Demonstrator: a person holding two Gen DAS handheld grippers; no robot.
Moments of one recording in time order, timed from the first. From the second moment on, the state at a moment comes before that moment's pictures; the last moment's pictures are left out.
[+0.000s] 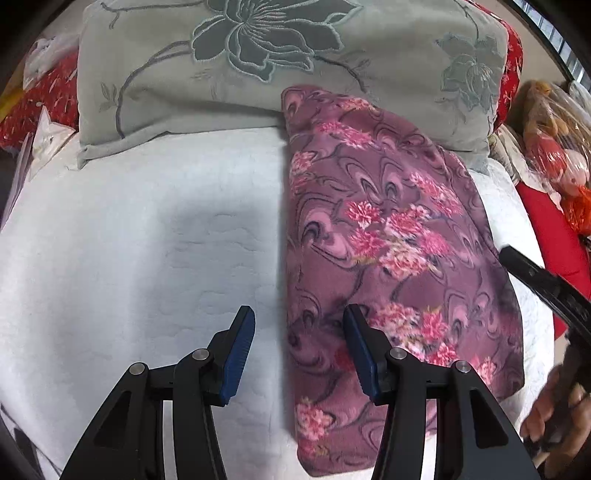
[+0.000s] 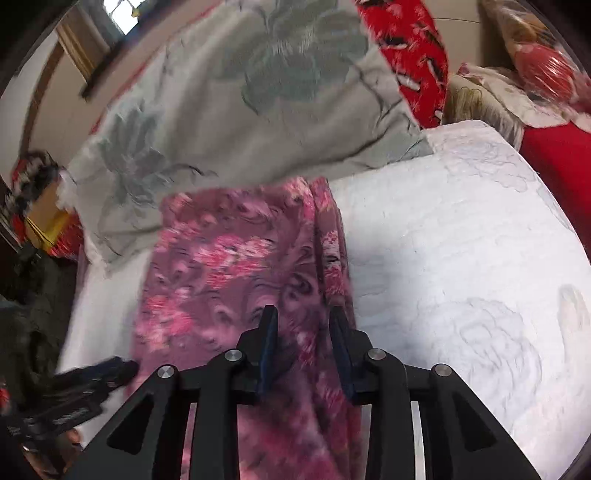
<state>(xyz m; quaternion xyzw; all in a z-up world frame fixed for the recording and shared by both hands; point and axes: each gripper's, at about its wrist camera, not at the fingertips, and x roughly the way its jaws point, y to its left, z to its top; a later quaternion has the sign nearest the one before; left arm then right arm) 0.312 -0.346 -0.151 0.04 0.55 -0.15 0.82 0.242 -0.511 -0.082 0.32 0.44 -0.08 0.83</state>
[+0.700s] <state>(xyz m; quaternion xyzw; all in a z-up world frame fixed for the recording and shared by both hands) 0.272 -0.301 -0.136 0.01 0.59 -0.19 0.78 0.179 -0.491 -0.079 0.35 0.45 -0.05 0.82</state>
